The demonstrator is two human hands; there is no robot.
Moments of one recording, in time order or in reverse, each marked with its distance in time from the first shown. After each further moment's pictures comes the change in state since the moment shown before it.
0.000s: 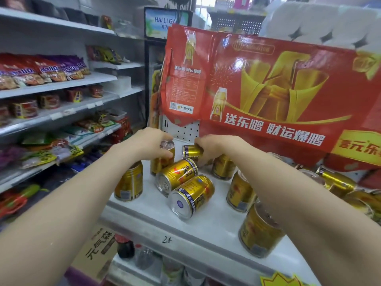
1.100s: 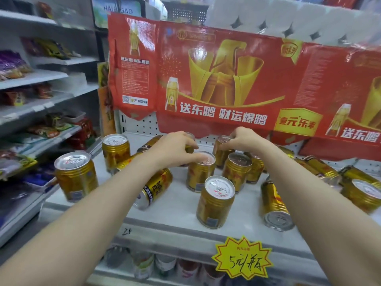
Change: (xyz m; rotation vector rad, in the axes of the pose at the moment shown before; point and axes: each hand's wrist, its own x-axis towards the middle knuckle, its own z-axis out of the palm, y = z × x) left_hand 0.010 0.144 0.040 -0.209 0.052 0.374; right_hand -0.145 0.115 0.041 0.535 0.303 0.594
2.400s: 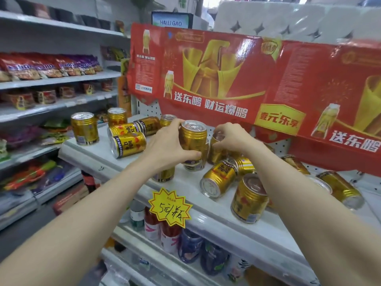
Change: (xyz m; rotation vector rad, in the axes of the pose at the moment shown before) left_hand -0.060 0.182 0.054 -0.121 0.421 -0.418; right_hand -0.044 0.093 -0.028 -0.119 -0.027 -0.507
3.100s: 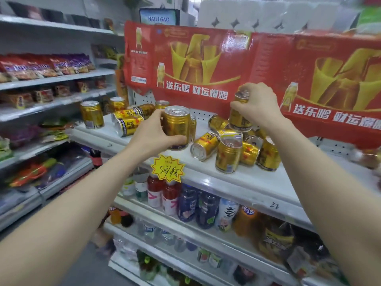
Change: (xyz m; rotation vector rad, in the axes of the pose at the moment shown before) left_hand -0.098 0.031 -0.035 -0.124 0.032 -0.063; right_hand -0.162 -0.006 -0.072 0.038 0.540 0.045
